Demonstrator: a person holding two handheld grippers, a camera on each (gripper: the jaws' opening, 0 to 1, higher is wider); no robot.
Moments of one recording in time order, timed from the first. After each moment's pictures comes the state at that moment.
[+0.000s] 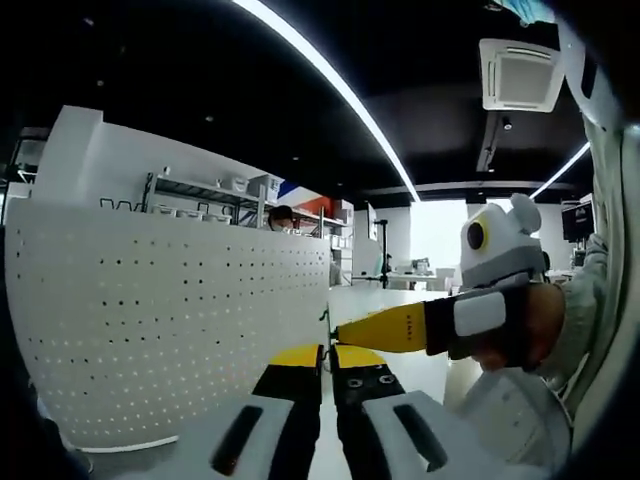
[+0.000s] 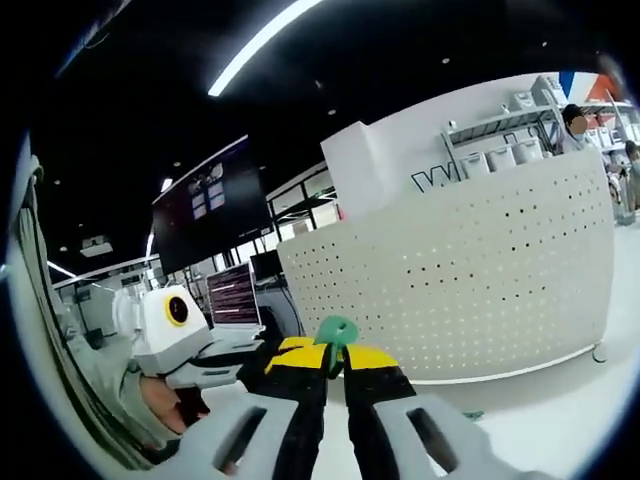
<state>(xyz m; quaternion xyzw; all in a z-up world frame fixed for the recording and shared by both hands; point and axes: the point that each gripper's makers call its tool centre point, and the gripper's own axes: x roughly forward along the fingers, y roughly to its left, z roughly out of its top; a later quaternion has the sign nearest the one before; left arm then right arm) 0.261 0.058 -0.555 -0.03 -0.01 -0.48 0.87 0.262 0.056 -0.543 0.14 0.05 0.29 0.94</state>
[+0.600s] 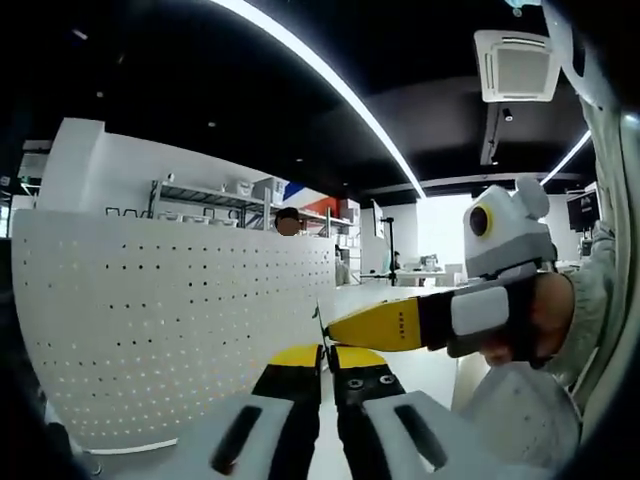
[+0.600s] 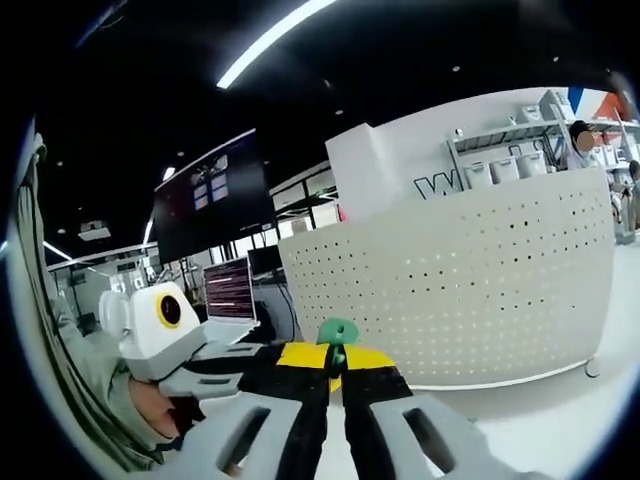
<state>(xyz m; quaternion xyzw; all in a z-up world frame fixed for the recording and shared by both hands) 0.262 0.060 -0.557 -0.02 -0.02 -0.46 0.89 0.259 0.063 -0.544 0.10 0.04 0.29 0.95</state>
